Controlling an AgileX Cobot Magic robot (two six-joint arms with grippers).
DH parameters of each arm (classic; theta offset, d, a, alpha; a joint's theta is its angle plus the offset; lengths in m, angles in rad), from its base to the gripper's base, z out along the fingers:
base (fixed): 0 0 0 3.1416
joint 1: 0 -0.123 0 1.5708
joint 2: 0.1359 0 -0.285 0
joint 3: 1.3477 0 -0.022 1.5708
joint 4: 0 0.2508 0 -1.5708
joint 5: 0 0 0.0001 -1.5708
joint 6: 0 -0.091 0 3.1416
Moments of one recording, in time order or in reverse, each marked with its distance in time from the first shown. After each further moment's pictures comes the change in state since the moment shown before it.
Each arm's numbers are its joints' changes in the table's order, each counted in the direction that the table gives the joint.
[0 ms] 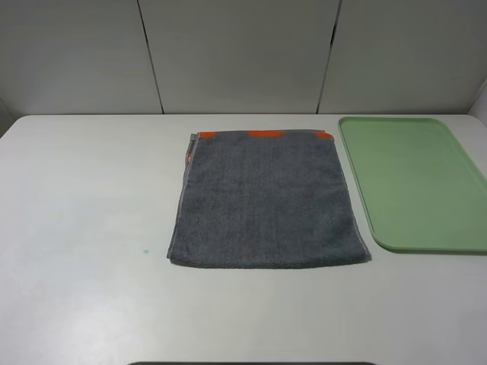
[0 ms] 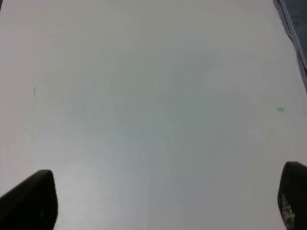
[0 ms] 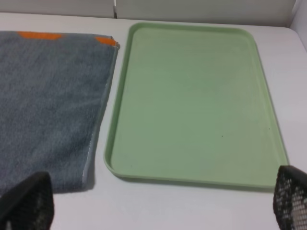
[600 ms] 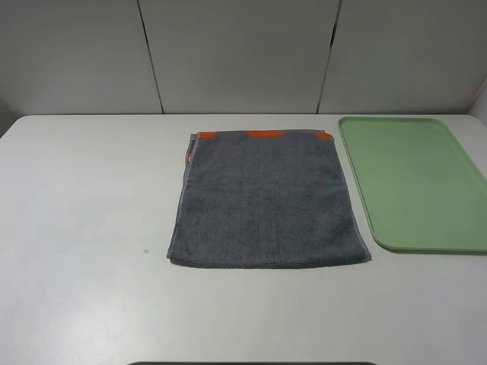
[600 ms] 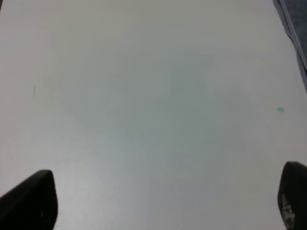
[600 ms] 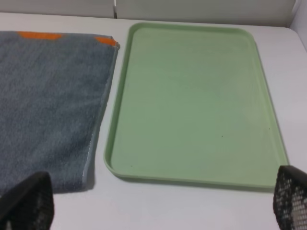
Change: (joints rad) left arm 0.000 0.000 0.000 0.000 0.000 0.000; right arm 0.000 0.000 0.000 0.000 0.000 0.000
